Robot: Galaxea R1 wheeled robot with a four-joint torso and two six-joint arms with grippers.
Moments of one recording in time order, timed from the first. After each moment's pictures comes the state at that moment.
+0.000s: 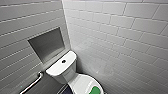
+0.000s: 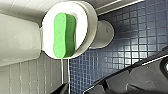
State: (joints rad) left arm 1.45 3.06 -2.76 0.16 -0.03 -0.11; right arm -1.19 2.44 -1.87 -0.11 0.40 0.64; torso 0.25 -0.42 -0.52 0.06
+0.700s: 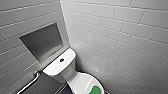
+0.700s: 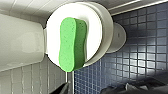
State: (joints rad) left arm 1.45 3.06 -2.76 0.16 -0.04 -0.11; right arm -1.06 2.49 -1.87 -0.11 0.30 0.64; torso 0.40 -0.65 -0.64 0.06
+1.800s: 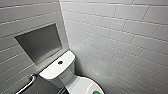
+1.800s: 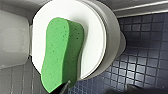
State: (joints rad) left arm 1.46 3.06 -2.76 0.16 -0.04 -0.11; right arm -1.00 2.66 -2.09 -0.12 0.15 0.64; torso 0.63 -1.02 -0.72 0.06
